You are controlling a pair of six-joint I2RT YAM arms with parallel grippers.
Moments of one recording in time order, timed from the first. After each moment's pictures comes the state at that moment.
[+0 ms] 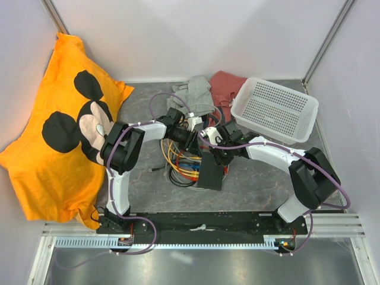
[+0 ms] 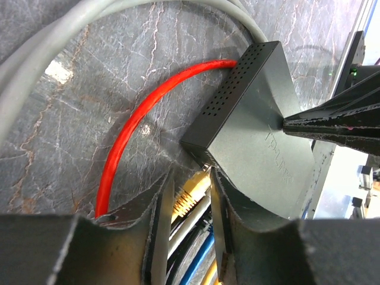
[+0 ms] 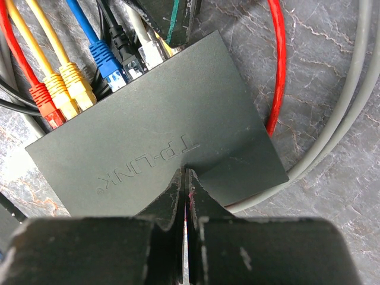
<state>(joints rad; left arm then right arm) -0.47 2.08 1.26 -0.29 0.87 -0.02 0.62 1.59 0.96 -0.44 -0.25 -0.15</state>
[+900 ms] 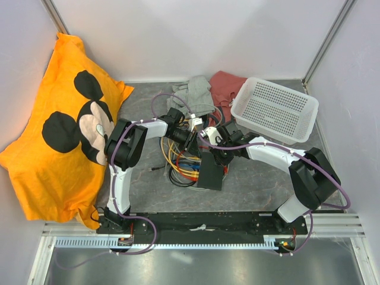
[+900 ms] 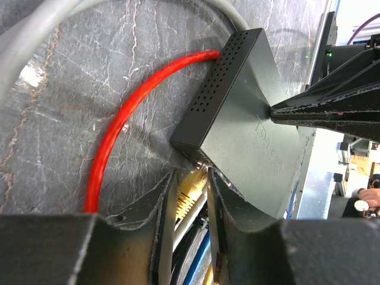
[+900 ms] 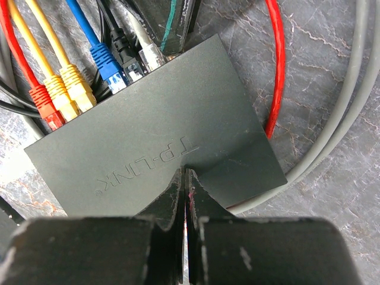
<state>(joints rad) -0.45 2.15 1.33 -0.38 1.00 0.07 0.62 1.59 0.96 -0.43 -0.25 -0.15</state>
